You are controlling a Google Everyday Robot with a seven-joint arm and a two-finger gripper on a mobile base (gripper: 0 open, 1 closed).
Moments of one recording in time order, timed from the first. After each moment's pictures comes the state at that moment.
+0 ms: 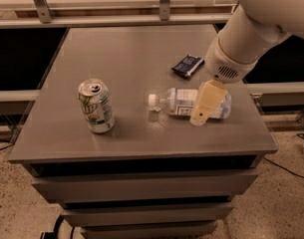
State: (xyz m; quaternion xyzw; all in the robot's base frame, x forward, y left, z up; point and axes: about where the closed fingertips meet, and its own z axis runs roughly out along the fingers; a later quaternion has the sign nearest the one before) arm 0.523 -0.132 0.896 -0.58 0.79 -0.01 0.20
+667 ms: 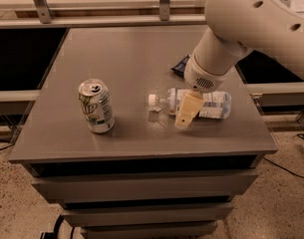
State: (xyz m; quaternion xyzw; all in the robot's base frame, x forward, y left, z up) arm 0.539 -0.093 0.847 -0.61 0.77 0.02 0.17
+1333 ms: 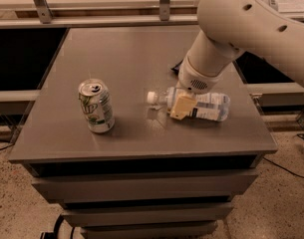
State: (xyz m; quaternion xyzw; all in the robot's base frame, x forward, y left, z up) arm 0.541 -0.082 0.835 -0.63 0.76 0.04 0.16
